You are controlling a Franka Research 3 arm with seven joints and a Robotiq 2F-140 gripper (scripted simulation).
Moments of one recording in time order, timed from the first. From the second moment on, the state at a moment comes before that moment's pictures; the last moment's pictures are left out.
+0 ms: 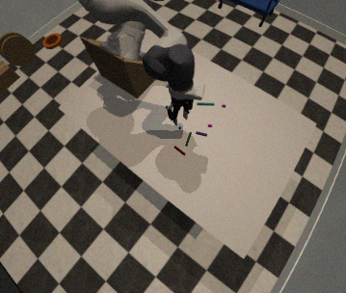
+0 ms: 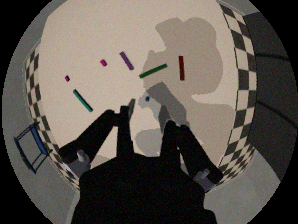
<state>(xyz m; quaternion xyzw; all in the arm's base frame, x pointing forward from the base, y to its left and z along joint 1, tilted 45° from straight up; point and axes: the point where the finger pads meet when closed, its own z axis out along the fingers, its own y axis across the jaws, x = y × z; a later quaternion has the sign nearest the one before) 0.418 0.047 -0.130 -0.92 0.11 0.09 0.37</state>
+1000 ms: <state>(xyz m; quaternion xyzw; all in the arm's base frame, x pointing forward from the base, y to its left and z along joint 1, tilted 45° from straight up) 0.426 0.062 -0.118 -0.91 0.15 0.12 0.36</state>
